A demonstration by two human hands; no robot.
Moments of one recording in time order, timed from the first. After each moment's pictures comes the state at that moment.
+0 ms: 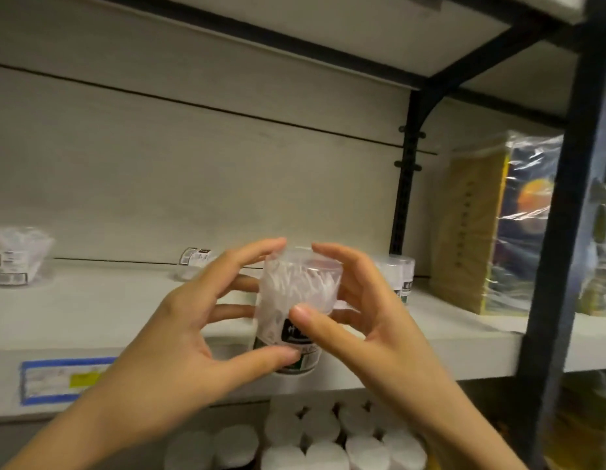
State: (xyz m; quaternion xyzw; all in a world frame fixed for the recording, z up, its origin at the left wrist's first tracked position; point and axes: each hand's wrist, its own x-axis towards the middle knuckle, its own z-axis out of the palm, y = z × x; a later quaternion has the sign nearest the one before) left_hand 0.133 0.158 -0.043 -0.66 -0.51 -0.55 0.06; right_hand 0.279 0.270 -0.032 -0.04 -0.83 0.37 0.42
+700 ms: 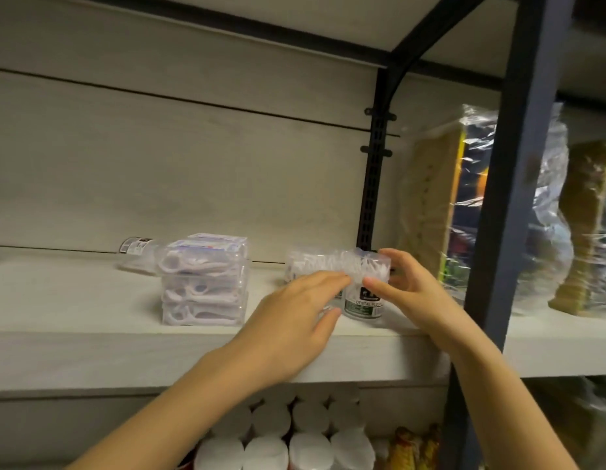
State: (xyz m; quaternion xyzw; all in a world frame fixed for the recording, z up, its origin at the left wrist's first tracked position) left_hand 0.234 0.329 -0.047 -0.66 -0.66 -0.32 0.17; right_hand 0.358 0.487 -0.033 -0.22 -0.84 0.30 0.40
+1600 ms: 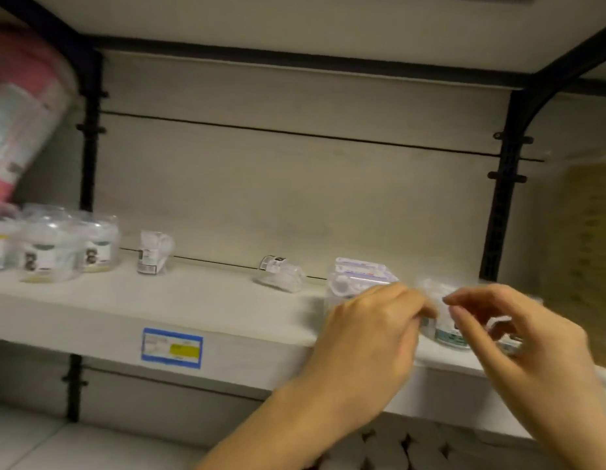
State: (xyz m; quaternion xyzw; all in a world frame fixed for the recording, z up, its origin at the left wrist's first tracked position) left_hand 0.201 0.238 -0.038 -0.61 -0.60 -0.42 0.30; right_hand 0.321 0.349 -0.029 -0.09 -0.85 0.08 0.52
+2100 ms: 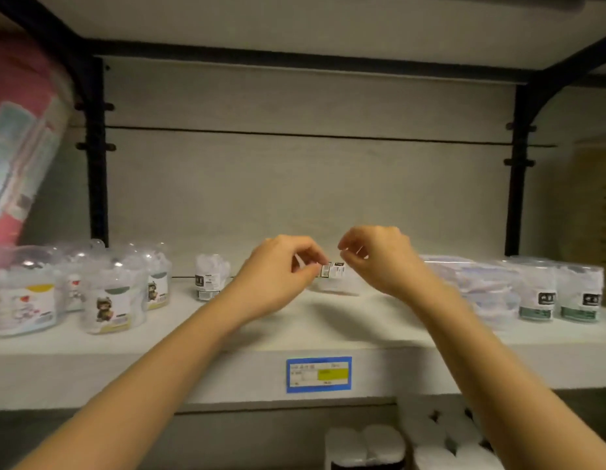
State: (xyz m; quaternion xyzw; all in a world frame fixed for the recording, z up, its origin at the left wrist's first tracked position) left_hand -0.004 0.109 0.007 -0.58 -0.69 -0.40 0.16; right_hand 0.097 0.245 0.018 -0.21 -0.89 0.02 0.40
